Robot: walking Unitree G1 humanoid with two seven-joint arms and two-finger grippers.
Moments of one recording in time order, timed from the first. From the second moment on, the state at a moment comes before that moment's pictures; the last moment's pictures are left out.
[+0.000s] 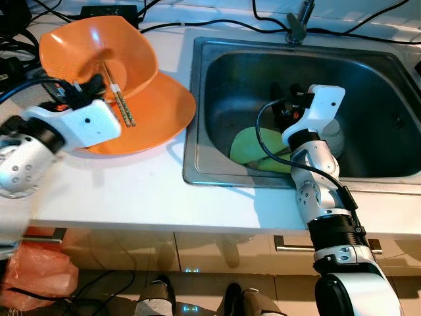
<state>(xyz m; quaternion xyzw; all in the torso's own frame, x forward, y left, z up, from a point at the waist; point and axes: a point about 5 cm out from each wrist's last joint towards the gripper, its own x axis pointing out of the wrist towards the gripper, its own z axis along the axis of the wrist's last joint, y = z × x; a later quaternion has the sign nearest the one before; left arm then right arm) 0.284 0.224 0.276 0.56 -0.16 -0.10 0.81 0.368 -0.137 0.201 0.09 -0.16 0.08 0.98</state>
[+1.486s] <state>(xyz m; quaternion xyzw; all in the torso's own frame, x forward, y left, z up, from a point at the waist) 0.293 0.085 0.306 -0.20 -0.26 -0.30 0.90 0.366 -0.139 0.212 0.19 -0.17 0.07 0.96</state>
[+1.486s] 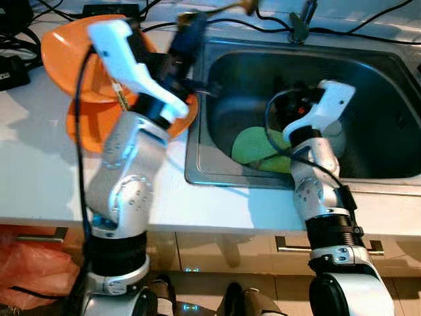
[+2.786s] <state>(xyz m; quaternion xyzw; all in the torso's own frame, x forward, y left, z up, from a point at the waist) 0.300 0.079 0.297 -0.15 -0.26 -0.27 0.91 0.355 -0.129 0.254 0.60 -0.10 0.22 0.77</state>
